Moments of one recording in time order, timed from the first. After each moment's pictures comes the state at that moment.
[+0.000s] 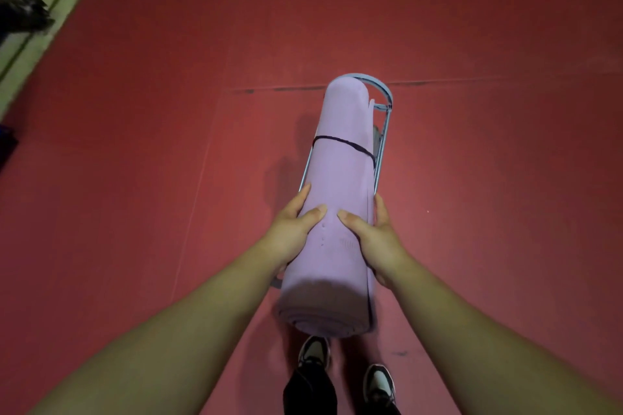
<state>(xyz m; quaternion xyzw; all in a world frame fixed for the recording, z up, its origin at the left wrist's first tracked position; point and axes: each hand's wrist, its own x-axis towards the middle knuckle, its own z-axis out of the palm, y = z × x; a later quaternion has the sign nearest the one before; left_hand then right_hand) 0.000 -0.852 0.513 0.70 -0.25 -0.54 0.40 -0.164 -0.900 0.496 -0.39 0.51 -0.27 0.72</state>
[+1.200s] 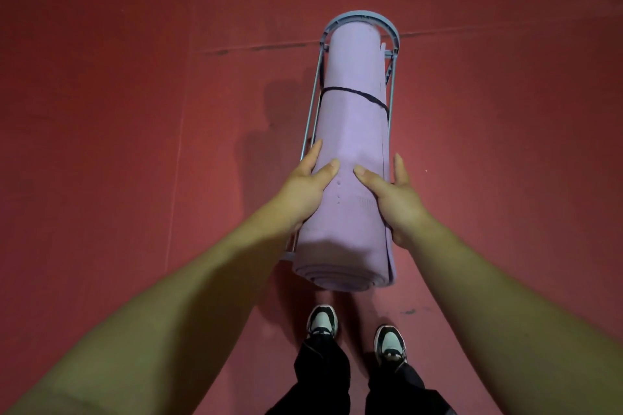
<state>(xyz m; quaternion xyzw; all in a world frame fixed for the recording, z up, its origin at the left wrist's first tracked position) 0.034 -0.868 0.451 0.67 -0.29 -0.57 0.38 -0.137 -0.898 0.454 -0.36 0.58 -0.28 0.68</state>
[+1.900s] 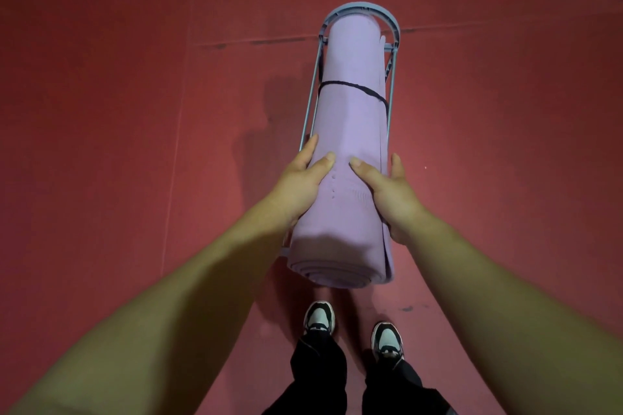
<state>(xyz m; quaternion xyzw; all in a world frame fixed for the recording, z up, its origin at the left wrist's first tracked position) 0.033 -0.863 0.445 0.67 -0.30 -0.55 0.40 -0.134 -0.894 0.459 -0.37 0.58 -0.27 0.68</state>
